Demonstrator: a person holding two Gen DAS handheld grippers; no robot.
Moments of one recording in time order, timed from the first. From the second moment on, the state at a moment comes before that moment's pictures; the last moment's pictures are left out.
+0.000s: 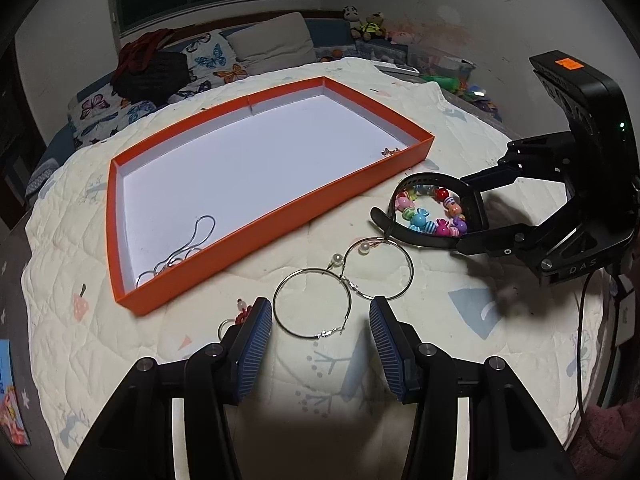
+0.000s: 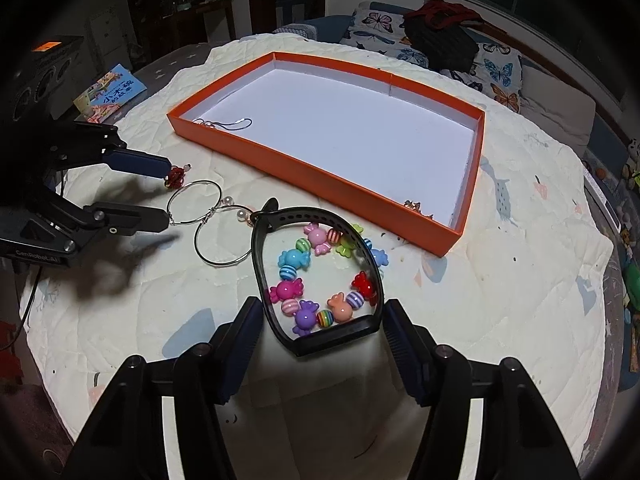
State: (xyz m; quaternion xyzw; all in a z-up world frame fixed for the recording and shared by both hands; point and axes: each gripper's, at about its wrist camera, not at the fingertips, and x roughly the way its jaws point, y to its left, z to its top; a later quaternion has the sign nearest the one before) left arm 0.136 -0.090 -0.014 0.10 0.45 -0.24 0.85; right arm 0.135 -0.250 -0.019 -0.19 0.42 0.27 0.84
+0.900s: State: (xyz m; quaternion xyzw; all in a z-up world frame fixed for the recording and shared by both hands) left arm 0.160 -0.099 -0.038 0.15 0.44 -0.28 0.84; right arm 0.127 -0.263 -0.003 -0.14 0.41 0.28 0.86
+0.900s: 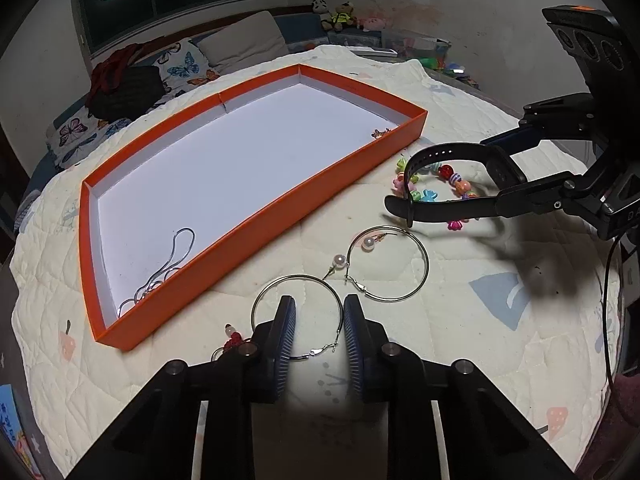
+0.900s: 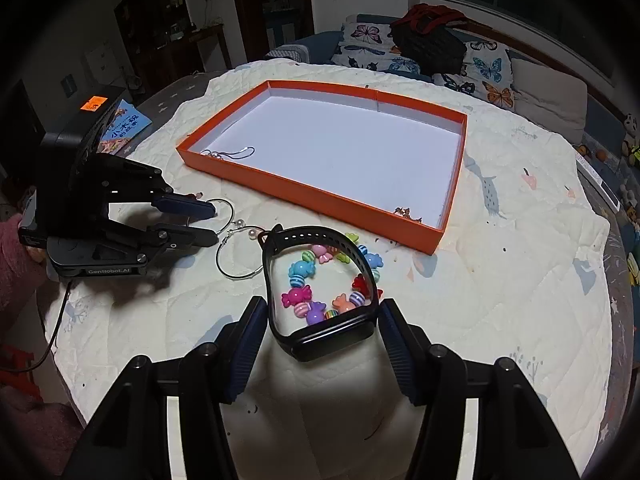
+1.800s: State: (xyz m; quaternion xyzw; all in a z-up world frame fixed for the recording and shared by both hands) left arm 0.174 -0.093 -0.040 0.15 0.44 -0.28 0.84; right arm 0.128 -0.254 -0.020 -0.18 0.43 0.27 0.84
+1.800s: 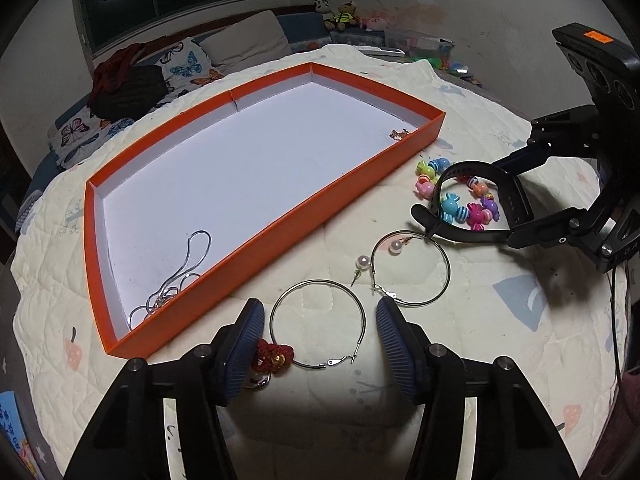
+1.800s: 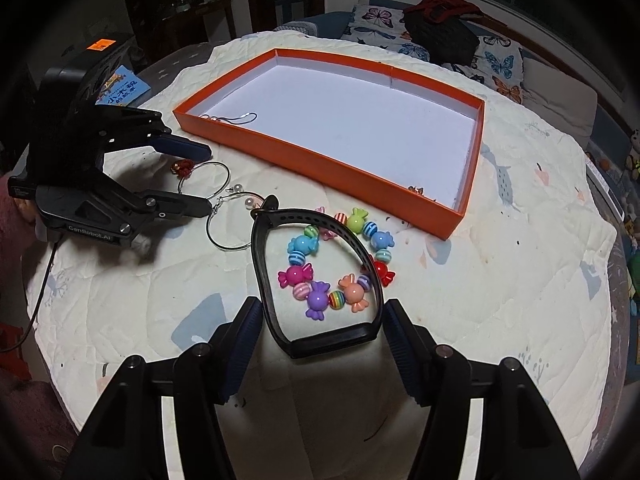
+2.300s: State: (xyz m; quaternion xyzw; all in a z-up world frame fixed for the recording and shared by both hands) left arm 0.174 -0.090 -0.039 0.14 0.44 -0.28 0.84; right arm 0.128 -0.251 -0.019 -0.20 0.43 0.27 0.84
